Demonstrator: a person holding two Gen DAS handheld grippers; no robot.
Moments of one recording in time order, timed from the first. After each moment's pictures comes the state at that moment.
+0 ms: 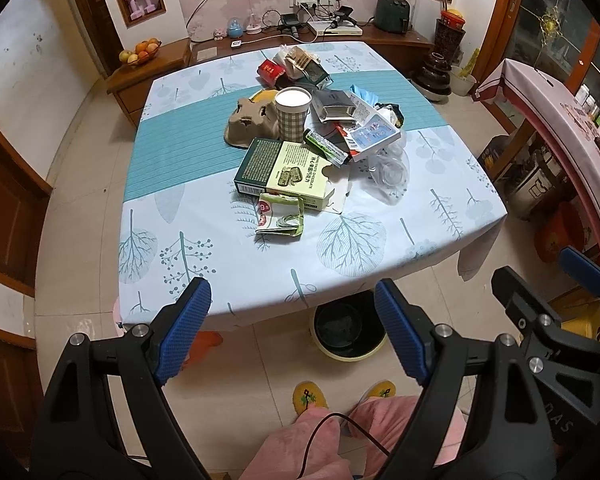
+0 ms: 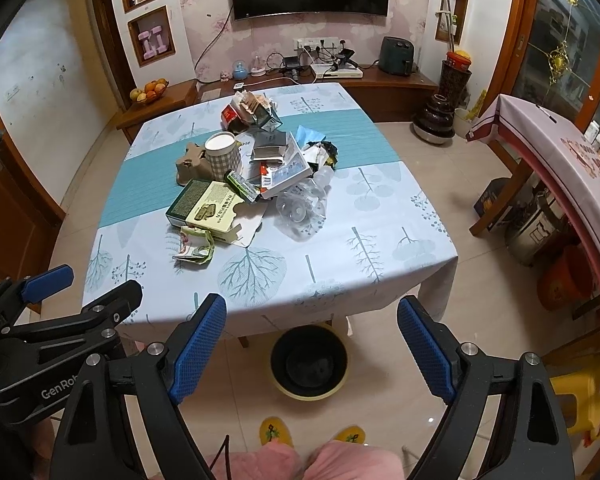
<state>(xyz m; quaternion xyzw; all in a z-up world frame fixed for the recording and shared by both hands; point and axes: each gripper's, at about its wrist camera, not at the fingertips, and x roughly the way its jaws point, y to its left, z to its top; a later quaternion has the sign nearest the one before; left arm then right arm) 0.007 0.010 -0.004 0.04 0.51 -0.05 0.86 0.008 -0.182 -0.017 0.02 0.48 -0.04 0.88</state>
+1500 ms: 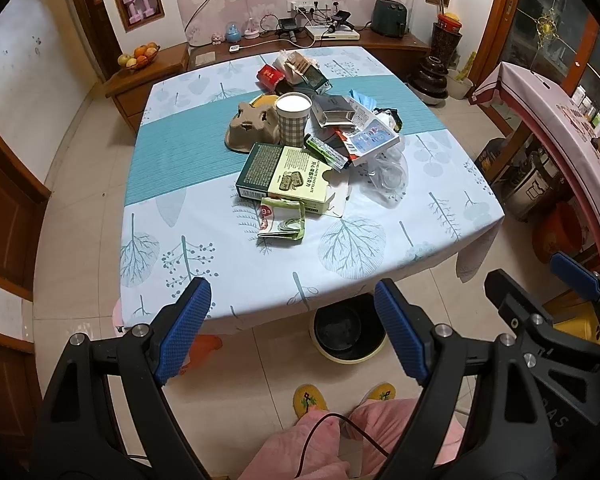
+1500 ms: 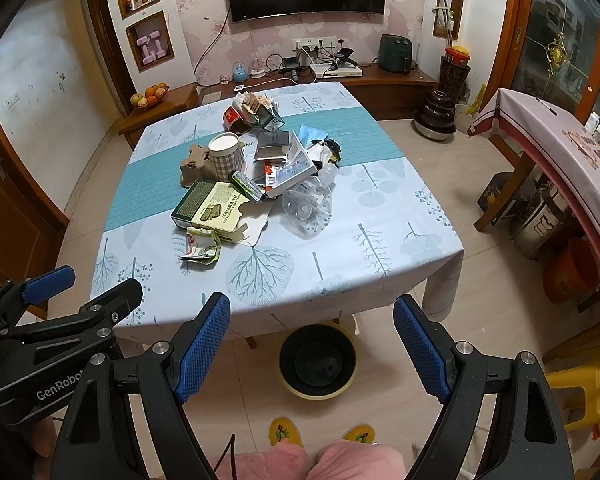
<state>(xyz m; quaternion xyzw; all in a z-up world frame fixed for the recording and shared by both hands) 0.005 0.009 -0.002 0.04 0.50 -0.05 0.86 -0.001 -0.185 -0.009 0.04 0.48 -0.03 0.87</state>
